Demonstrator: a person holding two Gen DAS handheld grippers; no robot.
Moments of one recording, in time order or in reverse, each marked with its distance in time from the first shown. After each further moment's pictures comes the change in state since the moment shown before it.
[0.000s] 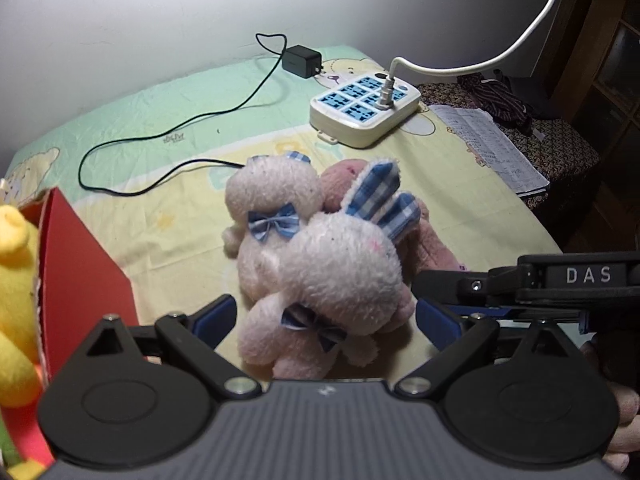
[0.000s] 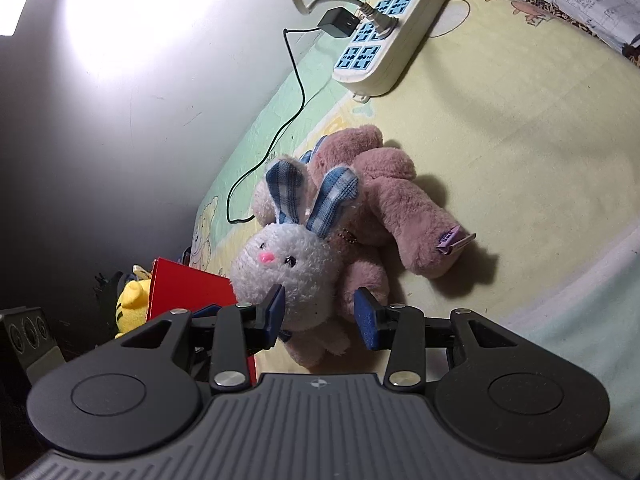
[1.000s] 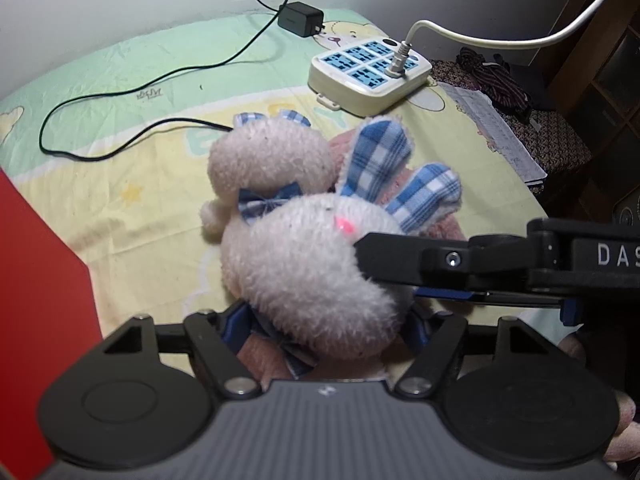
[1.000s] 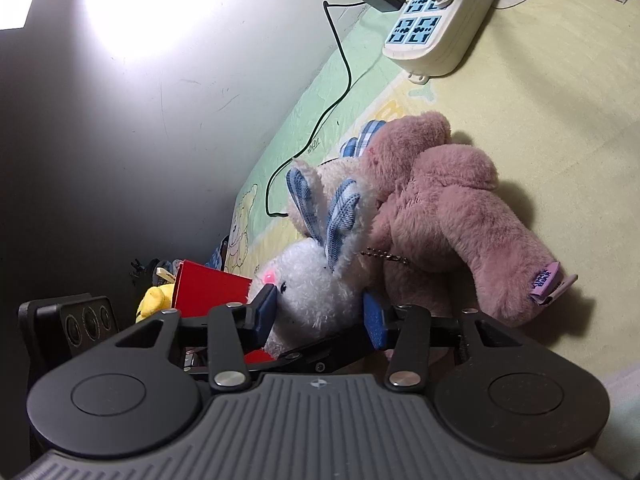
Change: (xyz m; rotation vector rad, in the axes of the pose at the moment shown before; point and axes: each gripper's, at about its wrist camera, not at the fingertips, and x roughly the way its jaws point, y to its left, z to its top) left arm 0.043 0.021 0.003 -0.061 0.092 -0.087; right arm 0.036 0.011 0.014 -0.049 0.078 0.142
